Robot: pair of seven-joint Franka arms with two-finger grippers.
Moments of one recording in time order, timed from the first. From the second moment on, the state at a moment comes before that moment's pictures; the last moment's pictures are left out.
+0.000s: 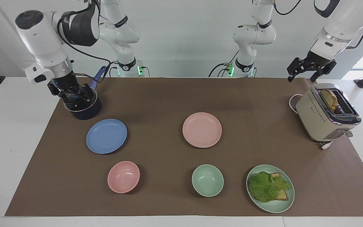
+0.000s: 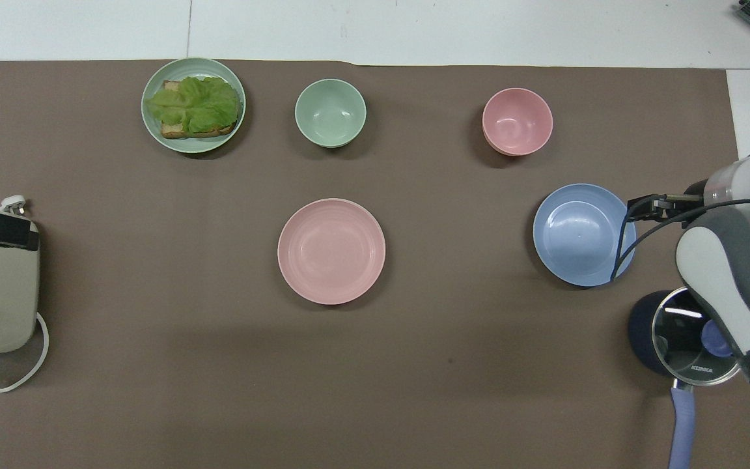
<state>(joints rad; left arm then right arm) -0.14 -0.10 0.11 -1.65 -0.02 1.54 0.02 -0.21 0.12 0.10 -1.98 -0.03 2.14 0.04</state>
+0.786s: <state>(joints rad) -0.14 -0.10 0.11 -1.65 -0.02 1.54 0.02 -0.28 0.23 0.09 -2.12 -0.03 2.39 -0.10</state>
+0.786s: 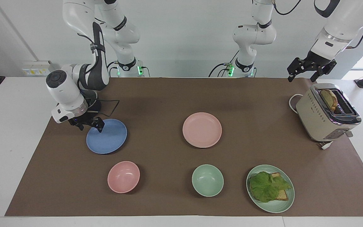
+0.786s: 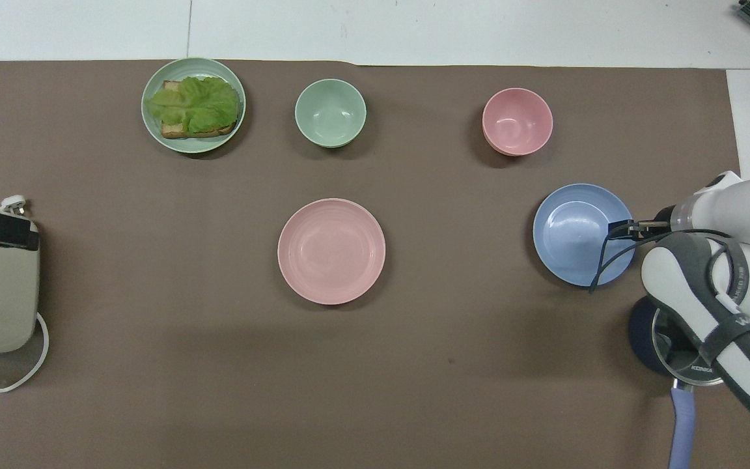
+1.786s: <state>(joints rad) -0.14 -0.10 0.11 -1.65 -0.02 1.54 0.02 -0.29 0.18 0.11 -2.10 0.05 2.33 -0.11</state>
